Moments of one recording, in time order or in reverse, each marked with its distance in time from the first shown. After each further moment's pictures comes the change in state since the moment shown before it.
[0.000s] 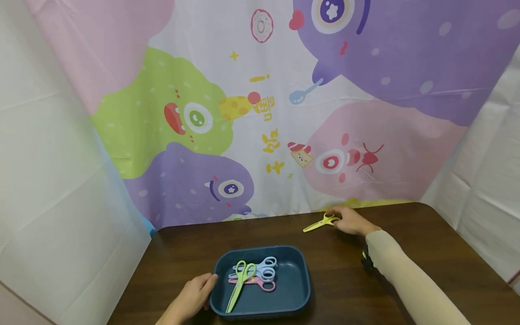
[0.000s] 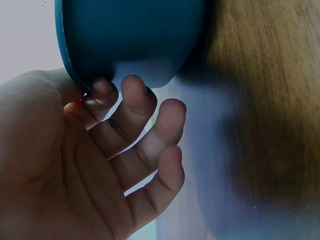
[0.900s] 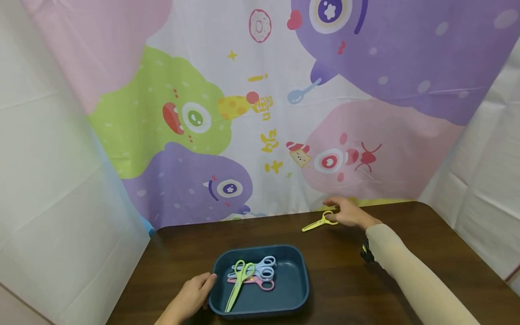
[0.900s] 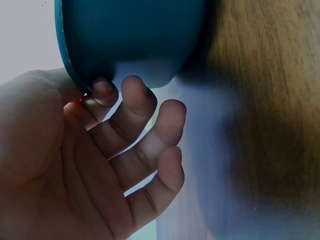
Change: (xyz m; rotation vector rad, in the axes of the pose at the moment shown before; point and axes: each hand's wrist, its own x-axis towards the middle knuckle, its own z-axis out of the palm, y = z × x) left_hand 0.002 -0.001 0.001 -0.005 0.003 -0.010; right_hand 0.000 -0.025 -0.021 -0.013 0.018 -0.084
